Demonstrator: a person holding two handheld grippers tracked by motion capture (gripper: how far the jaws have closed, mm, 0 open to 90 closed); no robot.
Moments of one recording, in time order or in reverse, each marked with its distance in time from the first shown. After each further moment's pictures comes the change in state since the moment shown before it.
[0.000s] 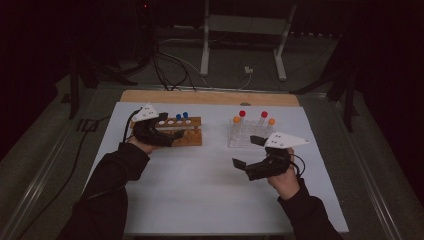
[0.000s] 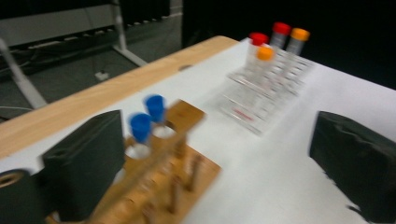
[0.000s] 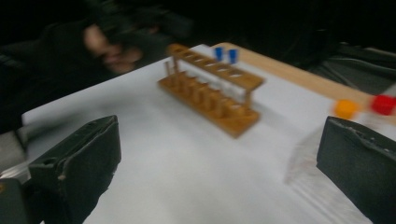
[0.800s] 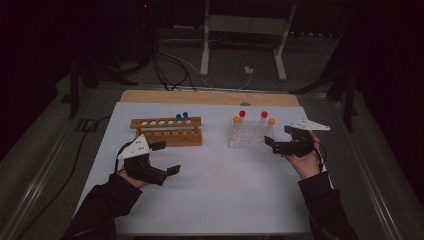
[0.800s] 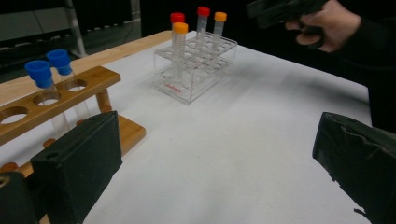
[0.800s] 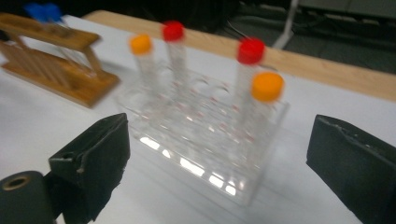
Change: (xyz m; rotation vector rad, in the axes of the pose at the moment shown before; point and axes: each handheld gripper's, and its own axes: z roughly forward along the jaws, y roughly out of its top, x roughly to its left) left arm -0.055 -0.042 -0.041 -0.039 -0.102 0.021; right arm -0.109 -0.040 -0.009 0.114 -0.347 0.135
